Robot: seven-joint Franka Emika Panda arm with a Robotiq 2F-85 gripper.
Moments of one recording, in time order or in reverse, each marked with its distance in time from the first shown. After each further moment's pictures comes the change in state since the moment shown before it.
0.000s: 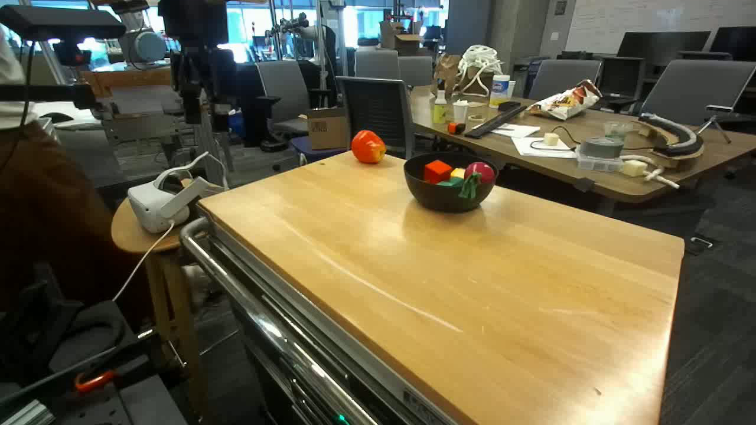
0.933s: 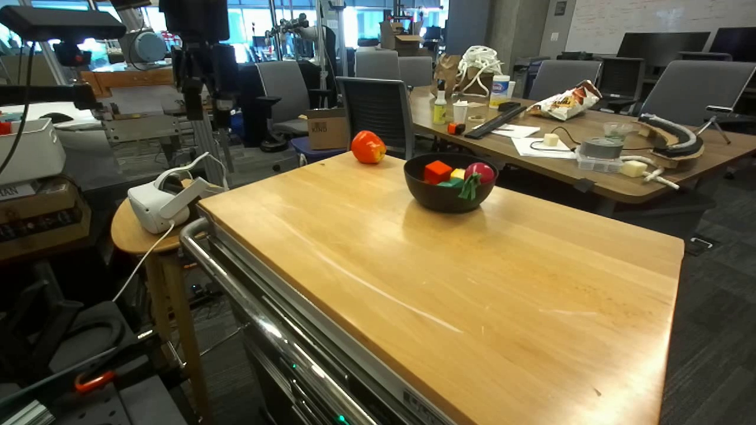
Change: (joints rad) arm 0.000 0.000 0.000 0.013 0.000 0.000 0.000
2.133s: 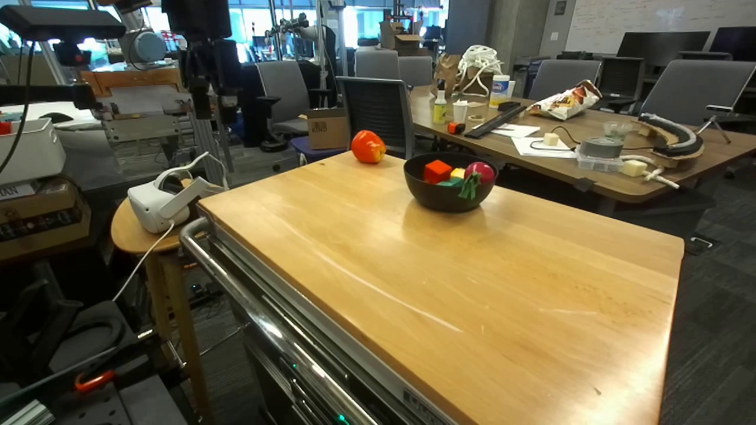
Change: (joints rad) arm 0.000 0.001 0.015 0.000 -0.050 0.041 0.074
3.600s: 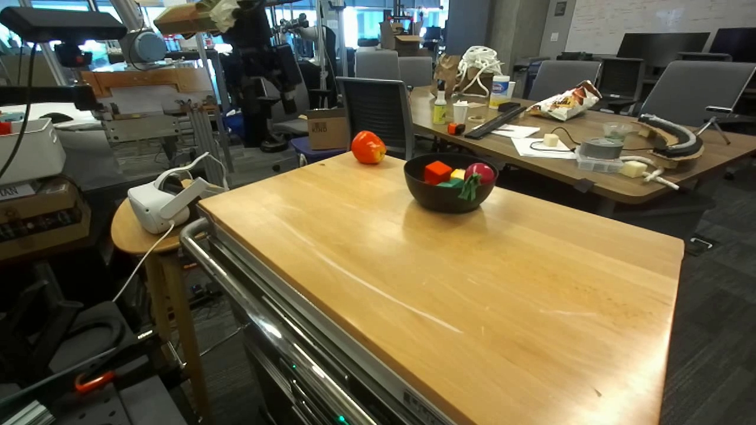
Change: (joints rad) arm 0.061 0.144 -0.067 0.061 -0.120 0.330 -0.158
